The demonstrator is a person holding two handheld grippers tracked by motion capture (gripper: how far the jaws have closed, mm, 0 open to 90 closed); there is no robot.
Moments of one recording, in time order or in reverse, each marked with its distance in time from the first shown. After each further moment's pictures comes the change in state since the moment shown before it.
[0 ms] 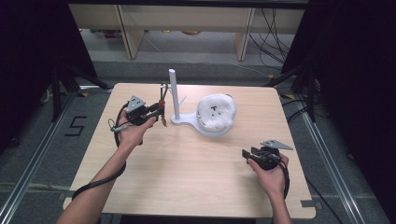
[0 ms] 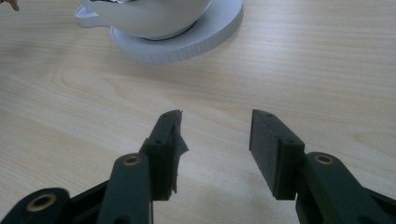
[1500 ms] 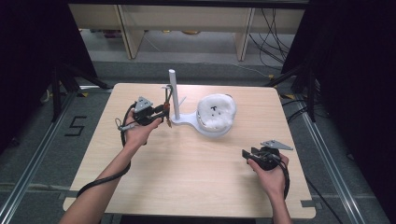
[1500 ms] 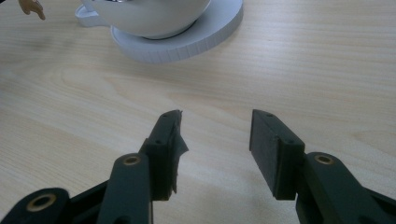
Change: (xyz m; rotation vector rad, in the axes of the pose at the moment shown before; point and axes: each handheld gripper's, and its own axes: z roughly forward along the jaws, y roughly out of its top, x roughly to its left) left arm -0.005 -0.008 0.019 0.041 -0.005 0.019; right arm 0.000 -0.001 0.002 -0.015 0.013 0.006
